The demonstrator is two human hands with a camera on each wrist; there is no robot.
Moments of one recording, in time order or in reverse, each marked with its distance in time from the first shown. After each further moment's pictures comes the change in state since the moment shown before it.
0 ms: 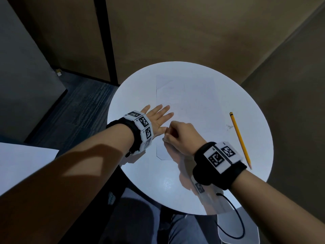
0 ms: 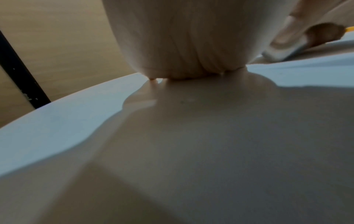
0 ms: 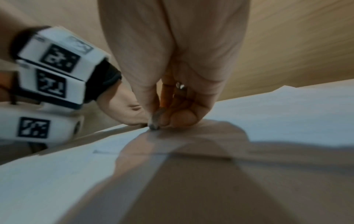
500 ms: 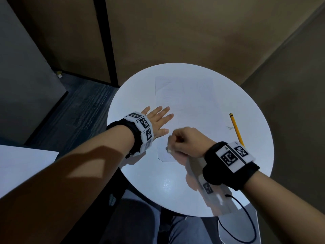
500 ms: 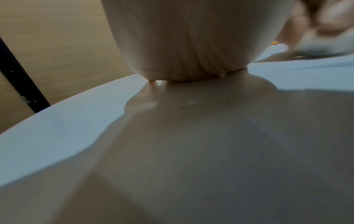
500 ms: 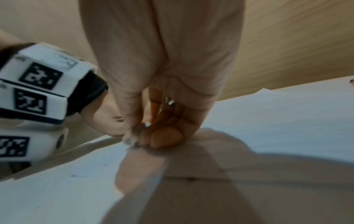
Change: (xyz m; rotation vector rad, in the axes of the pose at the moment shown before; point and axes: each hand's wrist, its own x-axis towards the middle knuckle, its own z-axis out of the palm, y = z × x) left_hand 0.003 -0.001 0.000 0.005 -0.015 0.004; right_hand -0.006 0.010 -0.013 0.081 -0.180 0.012
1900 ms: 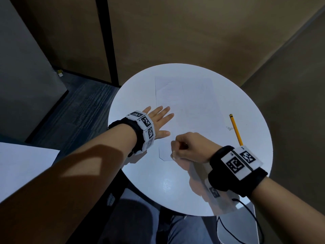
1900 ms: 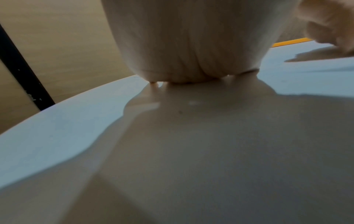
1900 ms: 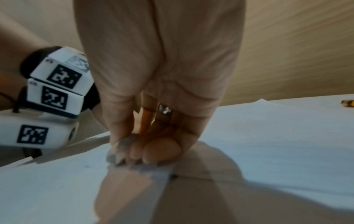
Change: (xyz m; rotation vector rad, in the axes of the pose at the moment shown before) left_hand 0.002 -0.003 0.001 0.032 -0.016 0.019; right_hand -0.012 0.002 -0.001 -0.091 -0.068 -0.032
